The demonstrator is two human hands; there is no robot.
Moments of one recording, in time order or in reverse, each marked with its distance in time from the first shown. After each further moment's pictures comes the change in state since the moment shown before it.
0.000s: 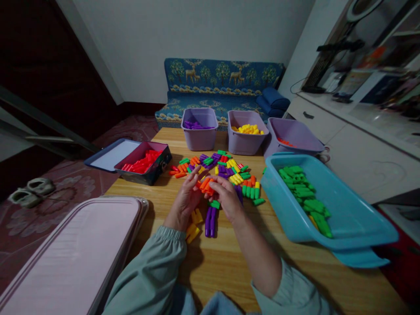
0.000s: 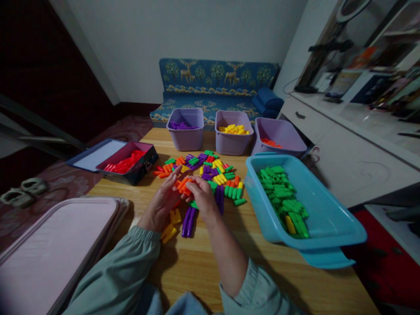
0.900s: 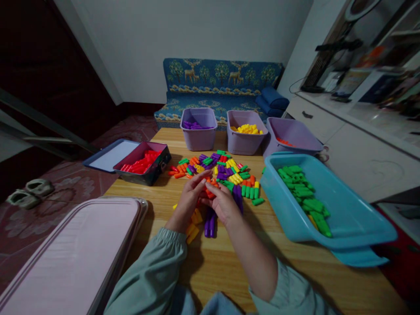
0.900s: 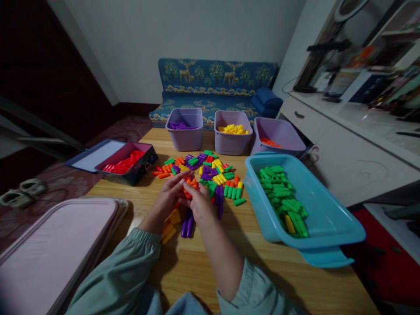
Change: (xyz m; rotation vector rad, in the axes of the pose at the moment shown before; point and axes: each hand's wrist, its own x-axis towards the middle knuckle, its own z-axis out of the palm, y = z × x) left_hand -0.003 -0.008 -0.001 0.508 -0.033 0.132; right_hand -0.003 0.014 0.012 0.311 0.101 0.146
